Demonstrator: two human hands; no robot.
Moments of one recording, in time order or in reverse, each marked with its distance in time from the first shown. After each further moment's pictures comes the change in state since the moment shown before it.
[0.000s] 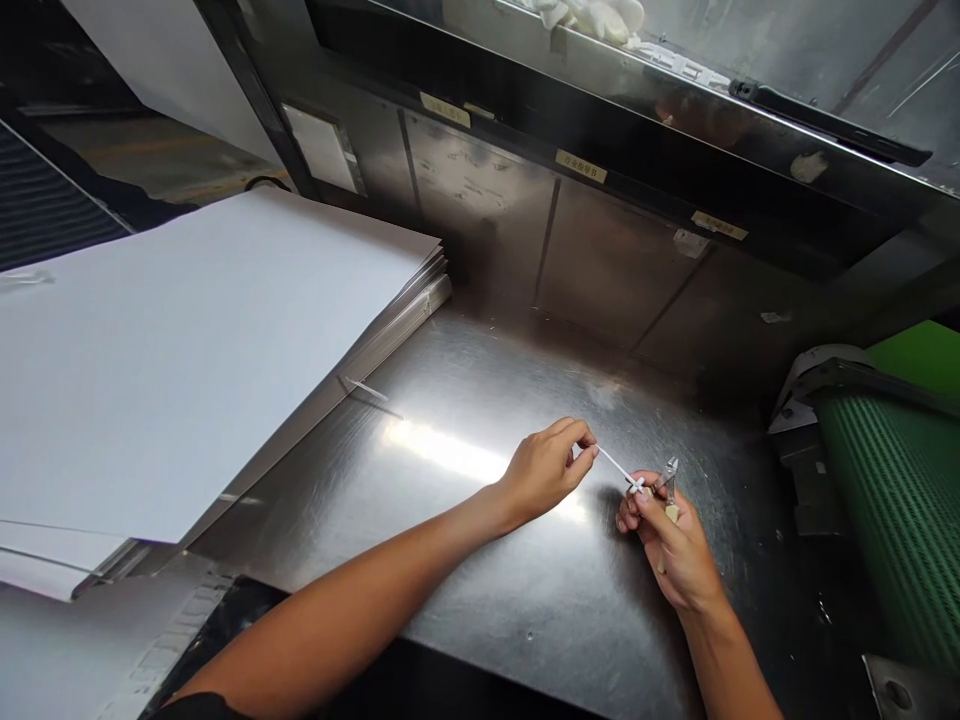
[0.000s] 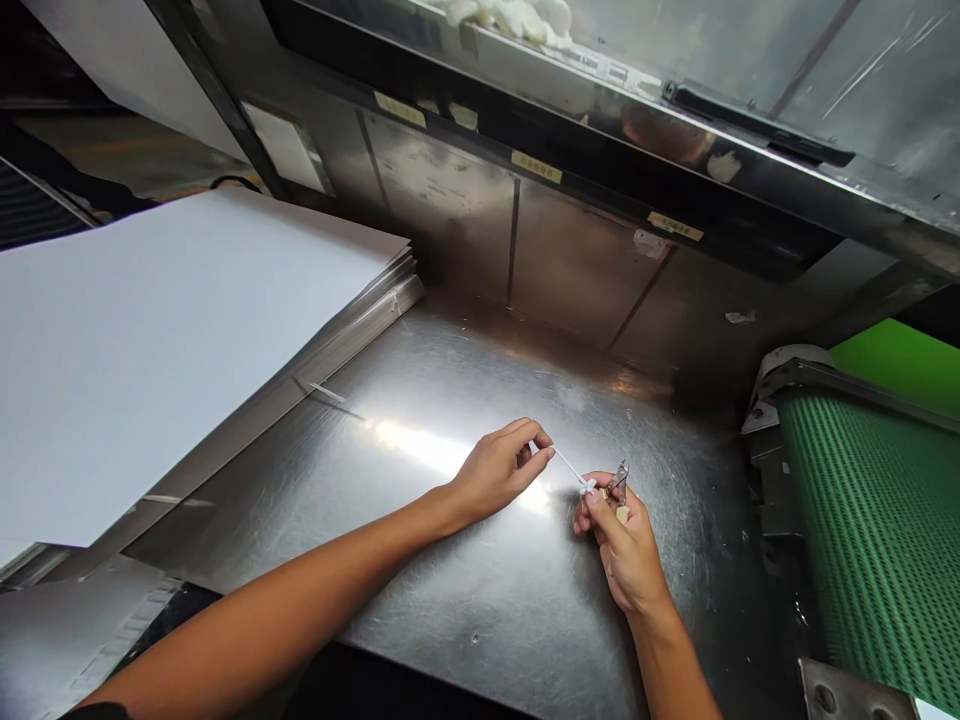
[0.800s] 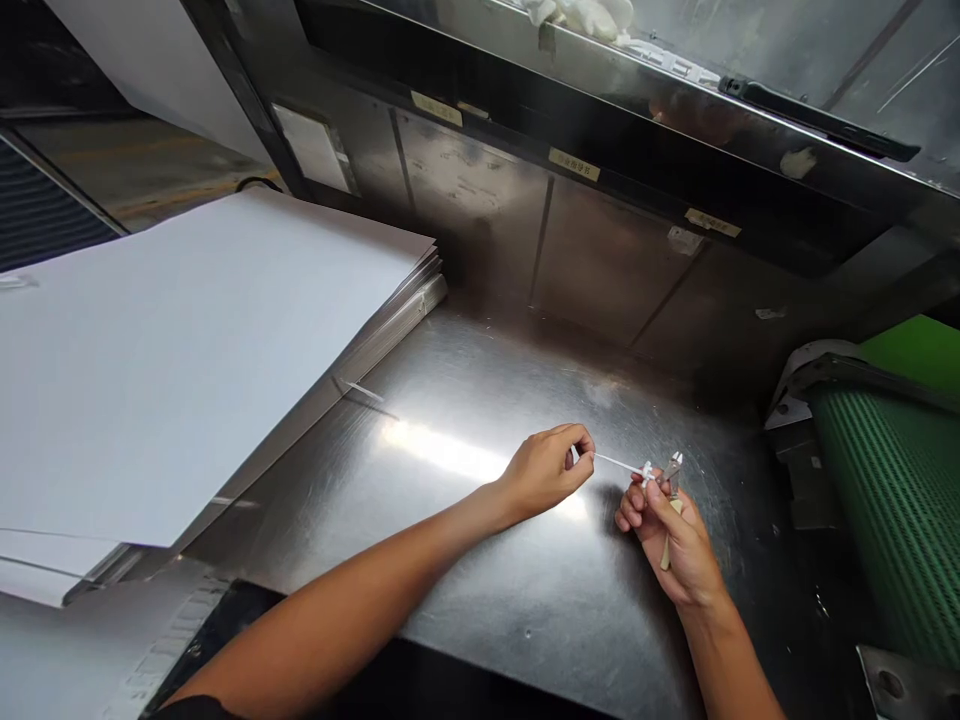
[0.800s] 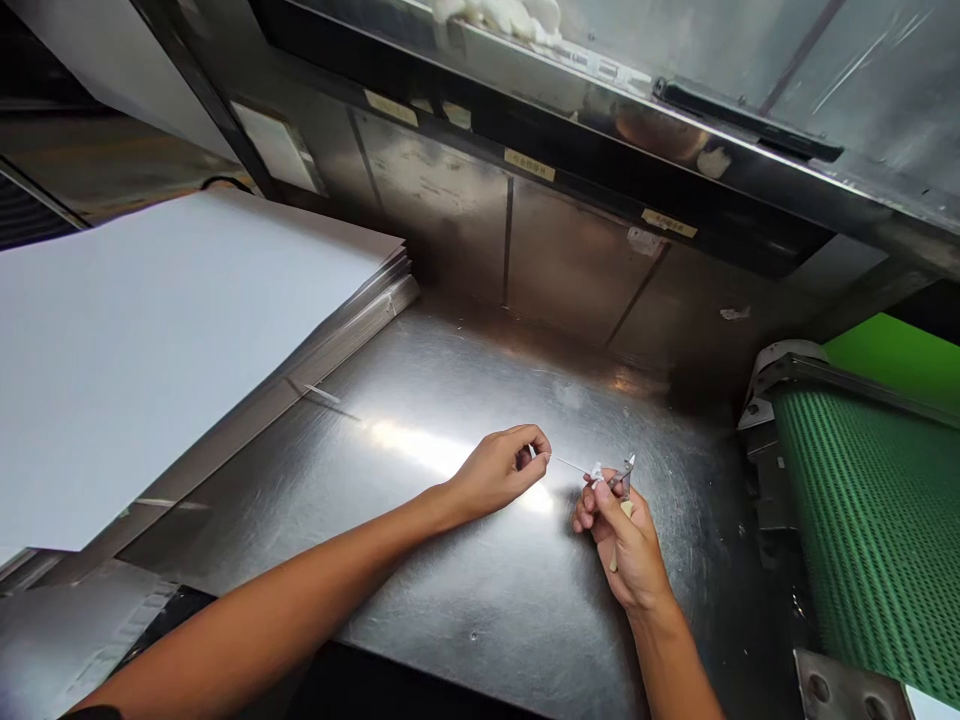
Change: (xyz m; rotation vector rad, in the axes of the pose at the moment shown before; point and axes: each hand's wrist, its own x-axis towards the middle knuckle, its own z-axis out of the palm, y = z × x) left_hand 0.003 0.005 -0.001 -0.088 -0.095 -0.073; right_hand -0.003 -0.014 0.008 0.181 -0.019 0.055
